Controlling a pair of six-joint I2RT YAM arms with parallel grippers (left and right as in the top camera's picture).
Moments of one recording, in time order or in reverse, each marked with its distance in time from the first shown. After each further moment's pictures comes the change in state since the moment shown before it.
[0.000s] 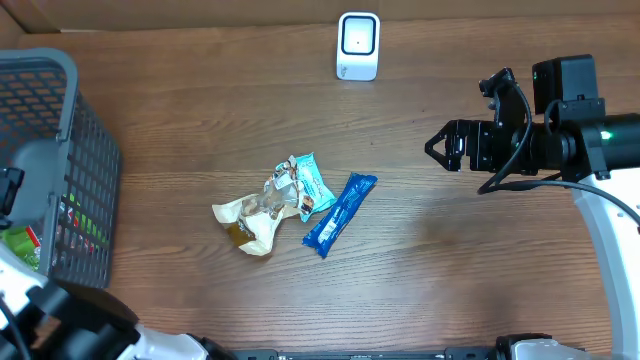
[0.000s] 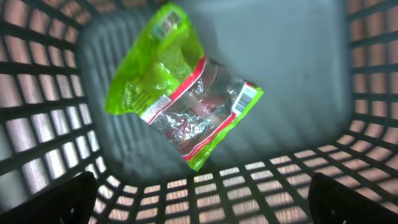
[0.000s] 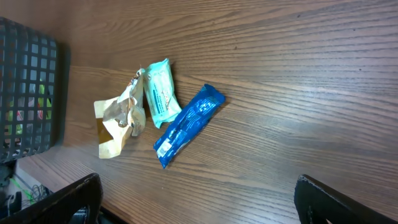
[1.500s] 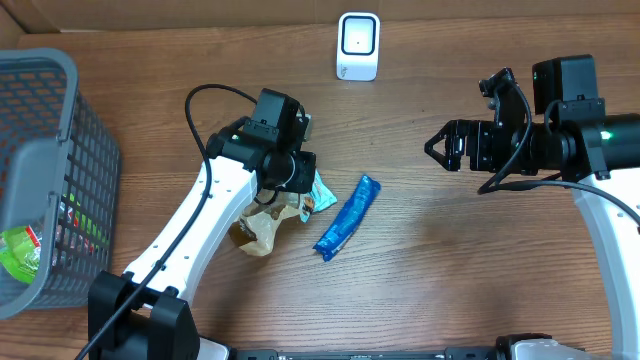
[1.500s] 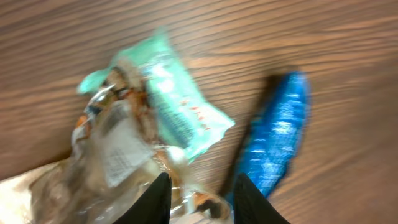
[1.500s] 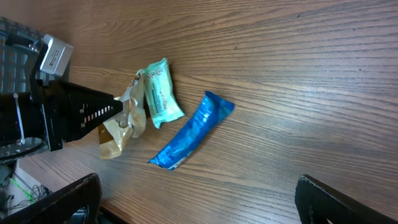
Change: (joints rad) left arm -1.249 -0.167 -0.560 0.425 0.208 0.322; right arm 0.000 0.000 0.000 0.000 0.000 0.000
